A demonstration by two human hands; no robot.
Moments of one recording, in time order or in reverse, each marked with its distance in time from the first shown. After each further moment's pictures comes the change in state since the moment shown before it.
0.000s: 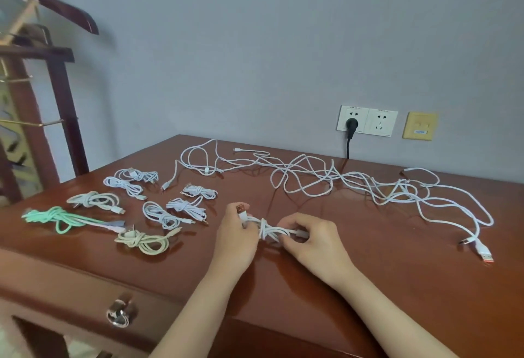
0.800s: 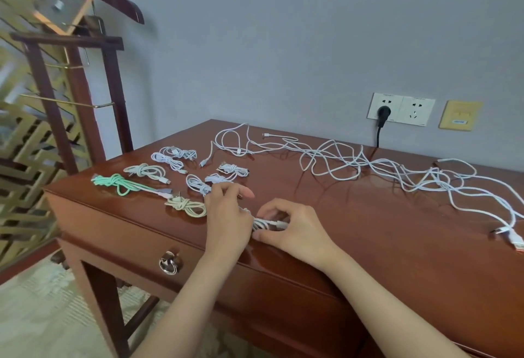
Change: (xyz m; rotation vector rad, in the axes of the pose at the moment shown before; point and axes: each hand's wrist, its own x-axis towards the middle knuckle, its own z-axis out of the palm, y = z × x) left_hand -0.027 -0.023 -0.051 0.248 0.276 0.220; right_hand -0.010 -0.047 0.045 0.152 -0.222 -0.025
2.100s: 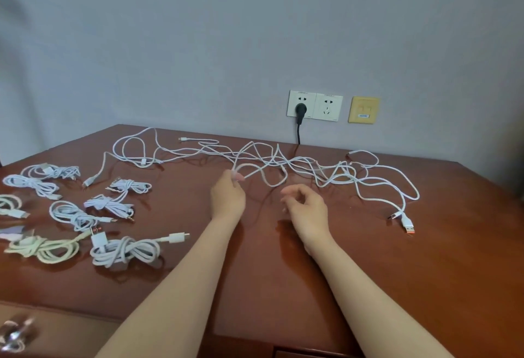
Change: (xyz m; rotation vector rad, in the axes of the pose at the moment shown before) left_hand 0.051 0.078 0.160 -0.183 -0.237 -0.155; right_hand -0.005 0.088 -0.113 0.115 0.650 0.442
